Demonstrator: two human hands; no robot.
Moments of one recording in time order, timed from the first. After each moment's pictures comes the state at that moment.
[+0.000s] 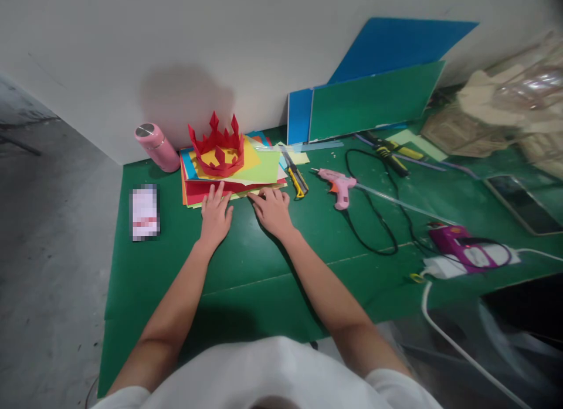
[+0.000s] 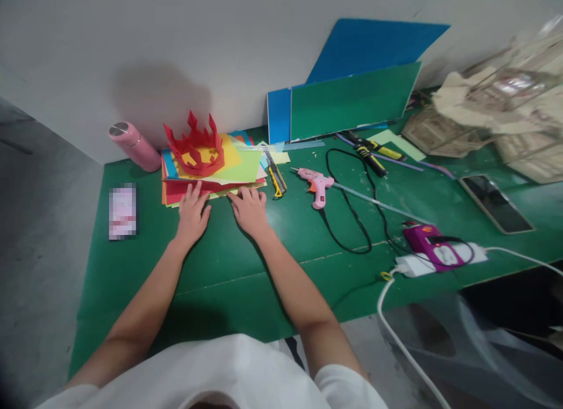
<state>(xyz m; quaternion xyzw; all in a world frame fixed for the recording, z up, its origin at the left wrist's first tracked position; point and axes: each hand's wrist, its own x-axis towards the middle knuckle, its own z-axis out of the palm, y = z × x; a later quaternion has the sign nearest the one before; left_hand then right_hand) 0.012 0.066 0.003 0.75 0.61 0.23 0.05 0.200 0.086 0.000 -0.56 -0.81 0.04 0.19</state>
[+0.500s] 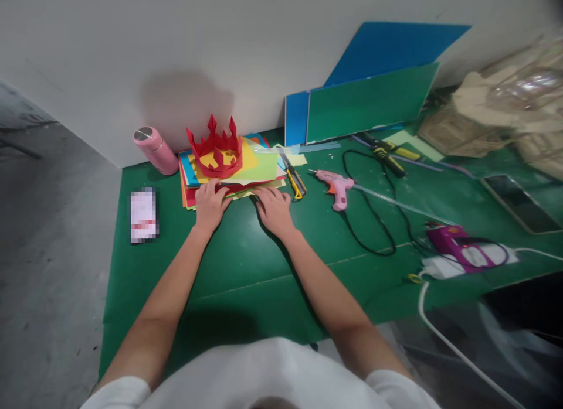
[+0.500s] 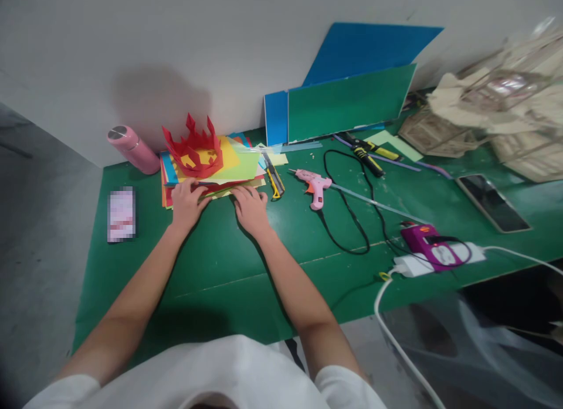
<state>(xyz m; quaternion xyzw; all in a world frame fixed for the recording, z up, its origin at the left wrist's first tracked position) 0.004 0.103 0.018 0.76 0.63 0.19 0.00 0.208 0.091 0.003 -0.56 -0.80 0.09 0.22</state>
